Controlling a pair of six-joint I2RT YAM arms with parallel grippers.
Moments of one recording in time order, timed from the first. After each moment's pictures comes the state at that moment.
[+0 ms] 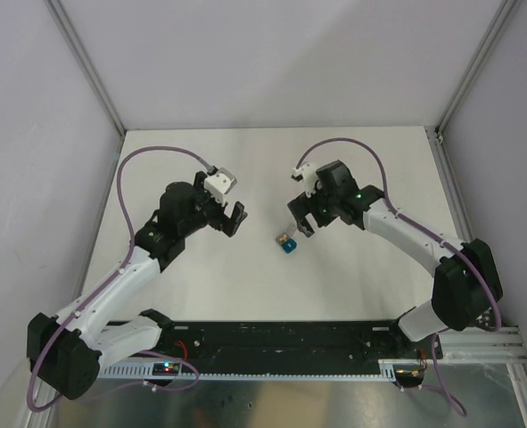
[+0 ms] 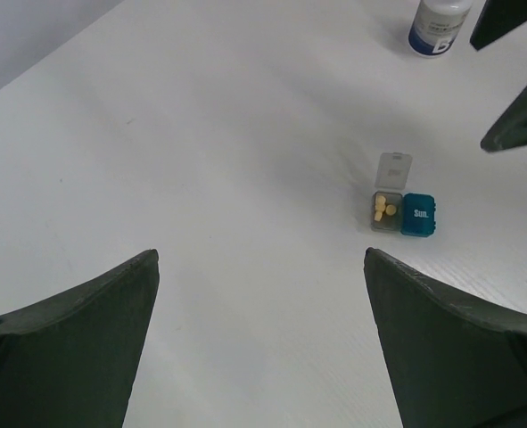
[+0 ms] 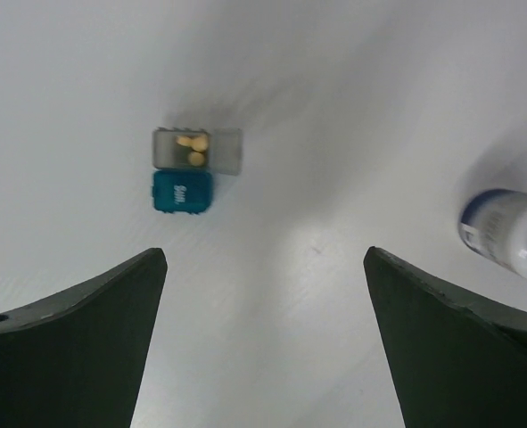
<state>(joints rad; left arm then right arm) -0.48 1.03 0.79 -0.12 0.19 0.18 0.57 1.49 1.16 -0.52 -0.11 -0.12</state>
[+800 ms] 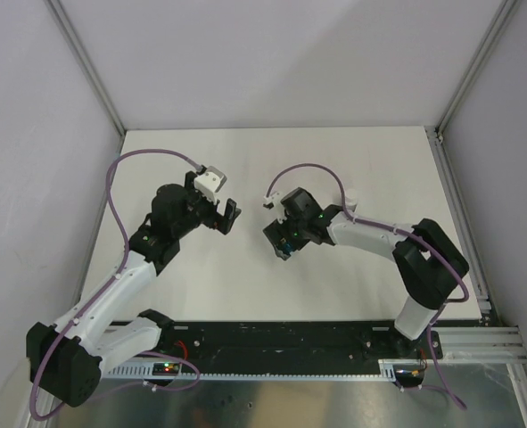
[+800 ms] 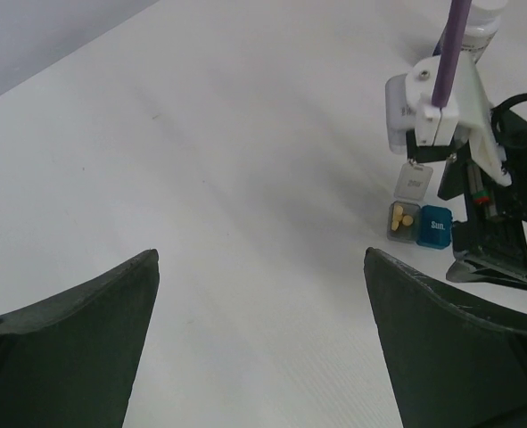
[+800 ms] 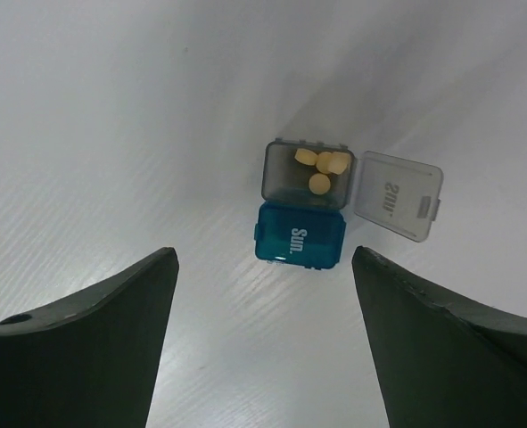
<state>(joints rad) -0.42 0.99 0.75 -0.08 0.19 0.15 0.77 1.70 1.09 -0.34 -0.10 0.03</state>
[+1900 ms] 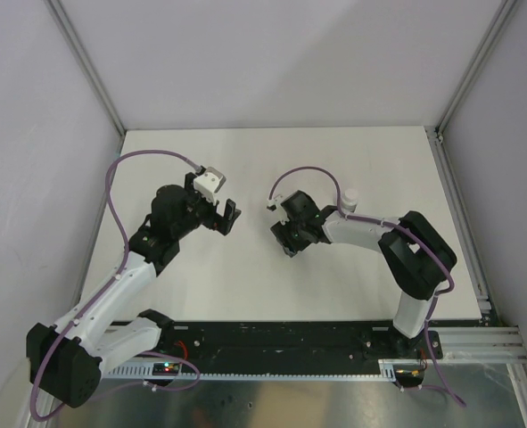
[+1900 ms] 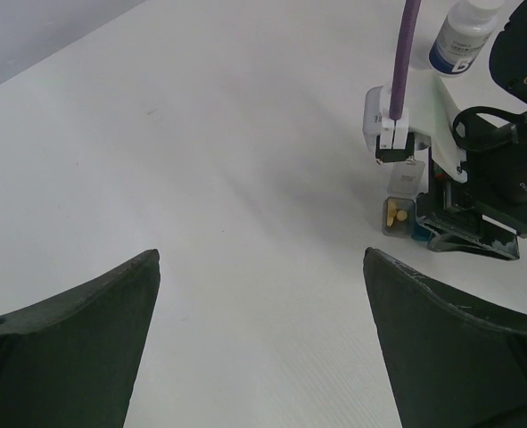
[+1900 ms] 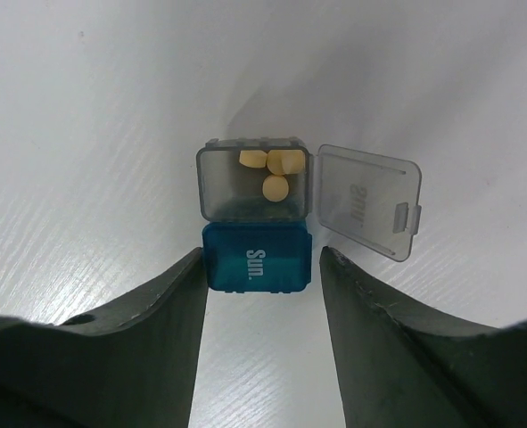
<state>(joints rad) -0.42 0.98 0.74 -0.08 0.19 0.13 0.76 1.79 1.08 -0.31 -0.04 0.03</state>
